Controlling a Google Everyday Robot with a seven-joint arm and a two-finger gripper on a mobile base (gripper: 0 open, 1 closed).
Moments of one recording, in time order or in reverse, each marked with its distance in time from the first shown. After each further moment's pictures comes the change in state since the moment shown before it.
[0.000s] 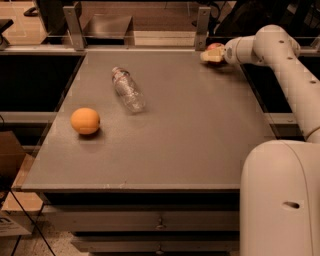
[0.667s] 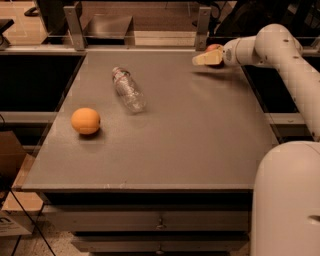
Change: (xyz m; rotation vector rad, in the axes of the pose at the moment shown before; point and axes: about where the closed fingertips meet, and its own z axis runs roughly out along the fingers) arm 0.002 0.028 -0.016 -0.056 0.013 -0.024
